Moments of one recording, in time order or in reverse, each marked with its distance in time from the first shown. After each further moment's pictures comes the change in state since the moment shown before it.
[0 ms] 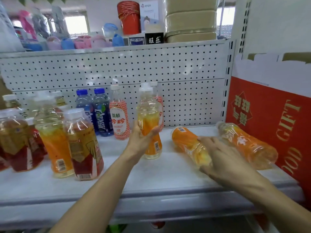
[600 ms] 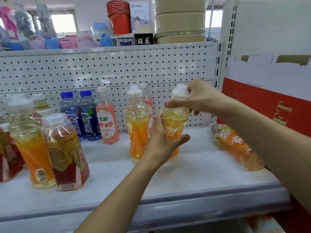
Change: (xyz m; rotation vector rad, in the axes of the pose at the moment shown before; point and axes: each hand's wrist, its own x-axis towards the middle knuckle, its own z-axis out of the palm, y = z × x) left_hand -0.017 0.031 0.072 0.211 -0.108 0.265; right_hand 0.101 -0.004 -0.094 0.508 0.131 -0.116
